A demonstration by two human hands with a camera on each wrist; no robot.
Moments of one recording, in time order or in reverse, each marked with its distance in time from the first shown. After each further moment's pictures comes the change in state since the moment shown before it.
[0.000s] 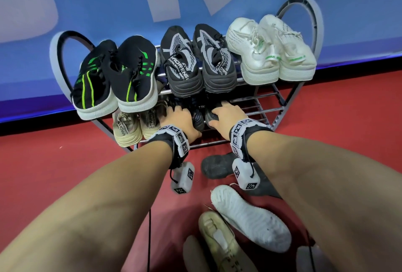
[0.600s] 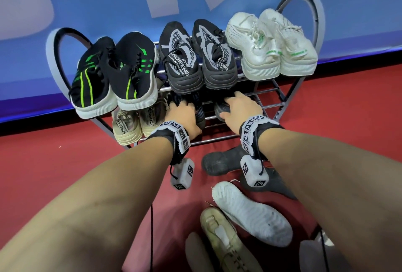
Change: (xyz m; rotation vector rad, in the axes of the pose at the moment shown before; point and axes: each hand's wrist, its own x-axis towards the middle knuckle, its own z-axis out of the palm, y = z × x) left_hand 0.005 0.000 0.002 -0.010 0.062 0.091; right_hand -0.016 0.012 -0.014 0.029 0.194 0.096
